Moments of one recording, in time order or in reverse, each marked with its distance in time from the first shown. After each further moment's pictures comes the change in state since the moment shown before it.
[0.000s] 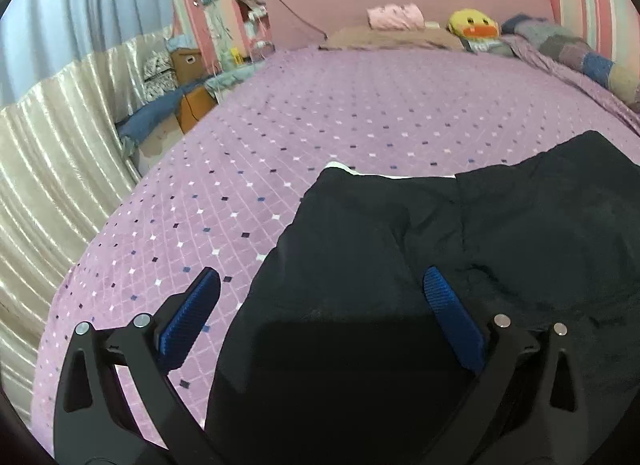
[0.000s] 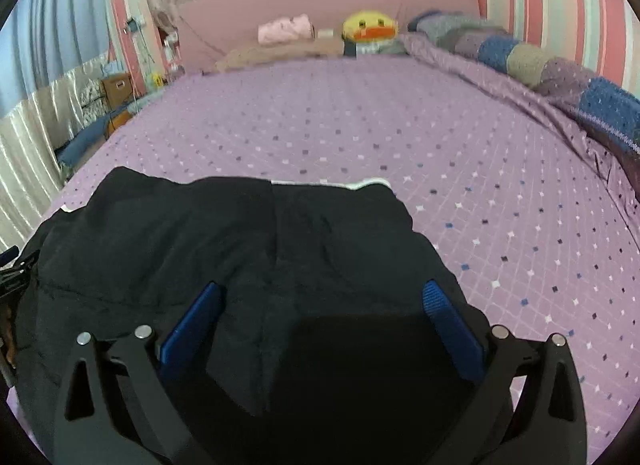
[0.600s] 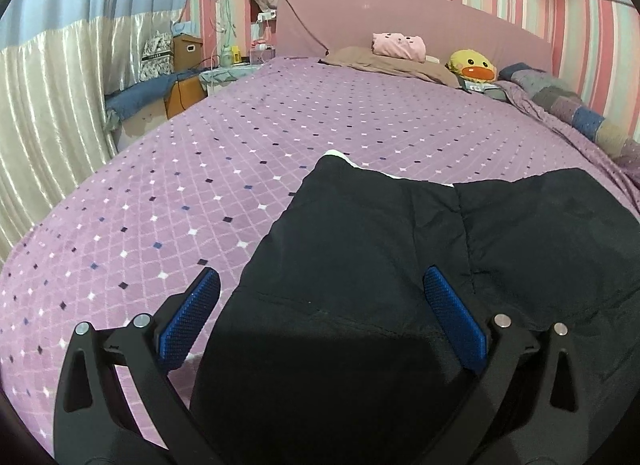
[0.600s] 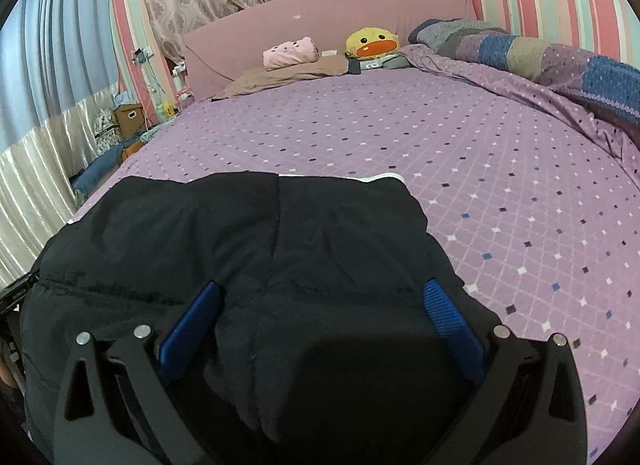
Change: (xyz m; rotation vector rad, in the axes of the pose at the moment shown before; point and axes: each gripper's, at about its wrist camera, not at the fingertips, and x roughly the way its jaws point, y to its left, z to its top) left arm 0.013 0.027 -0.019 -0.150 -0.067 -0.130; right arm 0.017 -0.014 -0.018 0.072 -0.065 0.088
